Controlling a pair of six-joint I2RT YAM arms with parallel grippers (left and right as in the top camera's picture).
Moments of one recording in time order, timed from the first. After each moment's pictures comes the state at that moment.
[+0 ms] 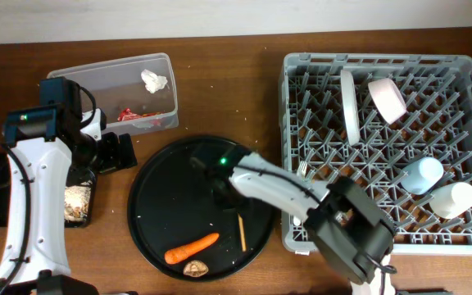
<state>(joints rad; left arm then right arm) 0.14 1.55 1.49 -1.38 0.11 -0.12 0.82 2.03 1.44 -1.01 0.00 0.76</state>
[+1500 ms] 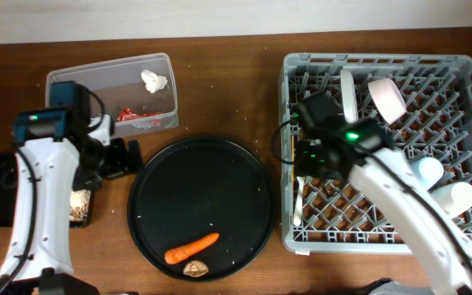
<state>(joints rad) 0.09 1.55 1.45 -1.40 0.13 -0.12 0.41 1.45 1.35 -1.23 0.13 0.55</state>
